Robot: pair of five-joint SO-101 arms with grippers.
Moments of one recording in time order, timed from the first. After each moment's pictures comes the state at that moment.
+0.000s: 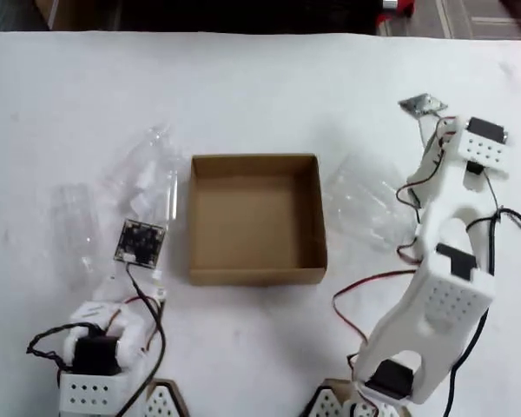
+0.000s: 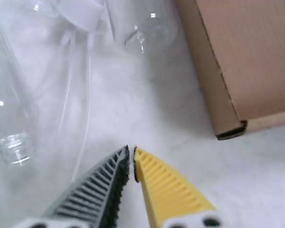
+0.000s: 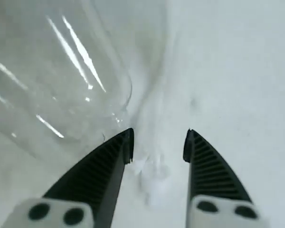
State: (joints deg) left arm -4.4 -104.3 96.9 72.7 -7.7; right arm 19.6 29.7 -21.7 83.7 48.4
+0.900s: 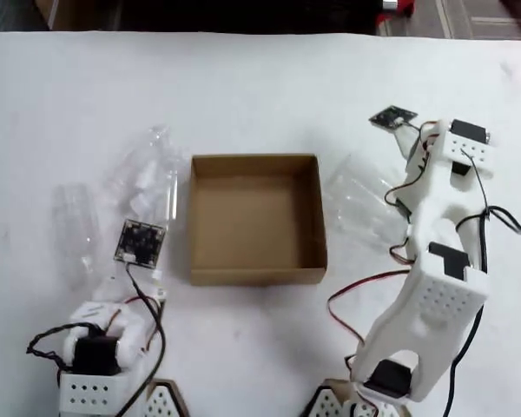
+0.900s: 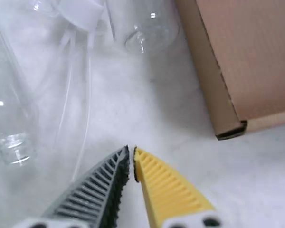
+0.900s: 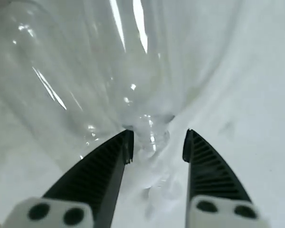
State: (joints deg) left arm -4.4 -104.3 96.9 72.7 -7.7; right arm 16.8 30.0 -16.6 83.0 58.8
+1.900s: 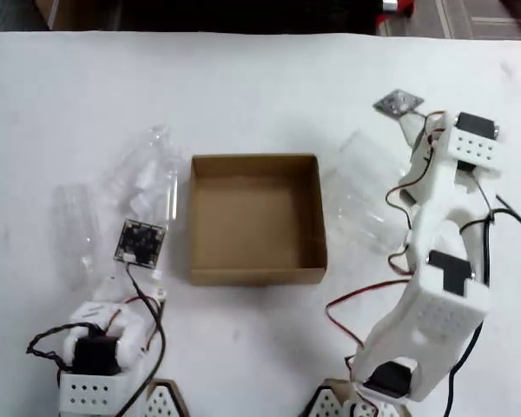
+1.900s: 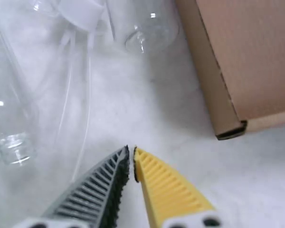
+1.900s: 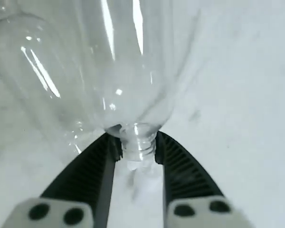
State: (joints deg) left arm -4.4 -104.3 96.9 72.7 -7.7; right arm 16.4 22.2 -16.5 82.9 58.8
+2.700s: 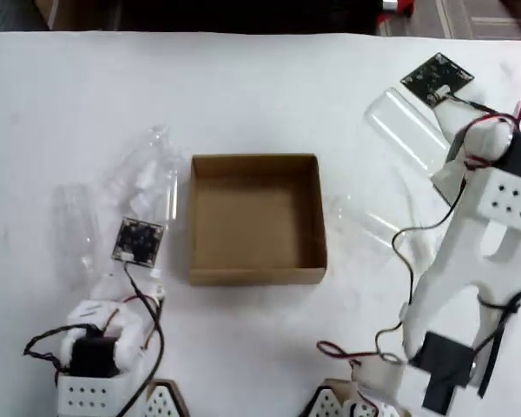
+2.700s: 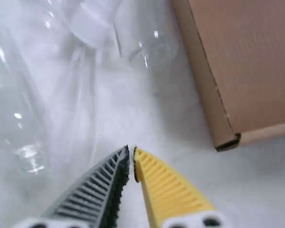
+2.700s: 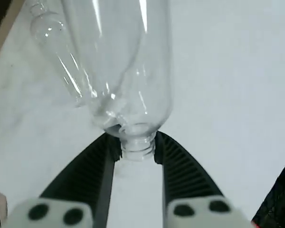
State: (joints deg) left arm -4.4 -104.3 91.4 72.1 -7.7; right arm 18.9 -11.0 -15.6 96.9 58.9
